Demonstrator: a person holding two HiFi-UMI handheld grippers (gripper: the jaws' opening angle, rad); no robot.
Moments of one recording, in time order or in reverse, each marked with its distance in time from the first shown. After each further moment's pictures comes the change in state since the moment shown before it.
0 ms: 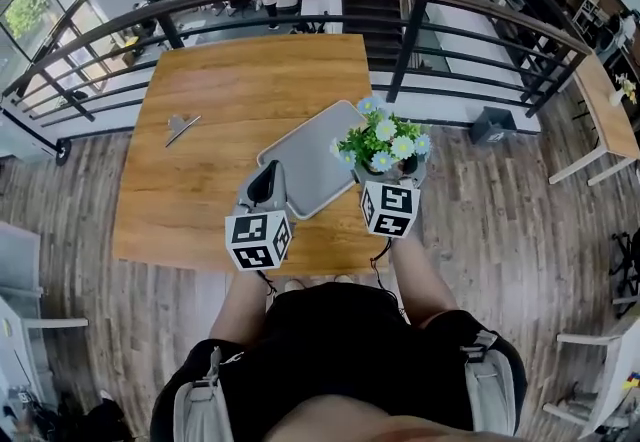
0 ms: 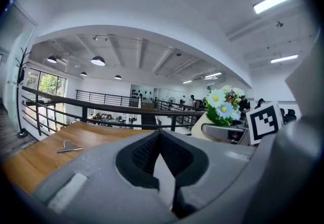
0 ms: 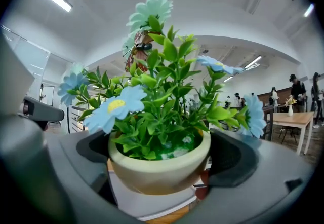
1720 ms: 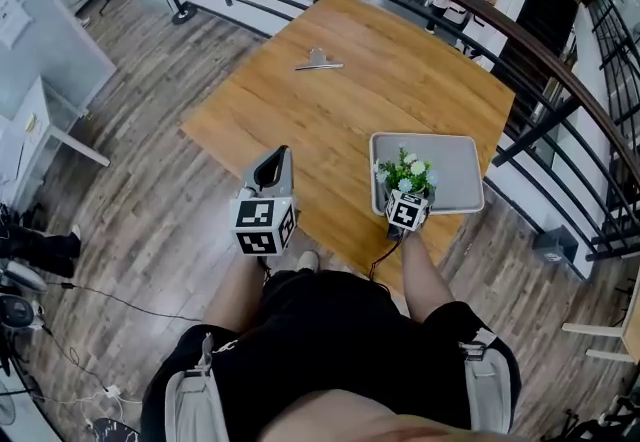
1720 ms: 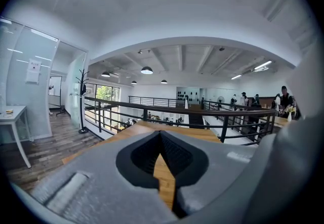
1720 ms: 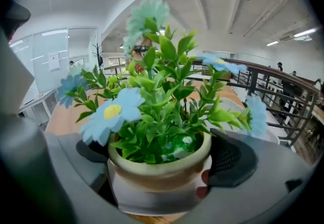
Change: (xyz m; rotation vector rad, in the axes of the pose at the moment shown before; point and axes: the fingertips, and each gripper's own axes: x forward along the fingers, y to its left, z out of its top) left arm -0.173 0.152 -0.024 -0.072 -0.004 0.581; right arm 0.088 0.163 -0.285 -0.110 0.528 0.366
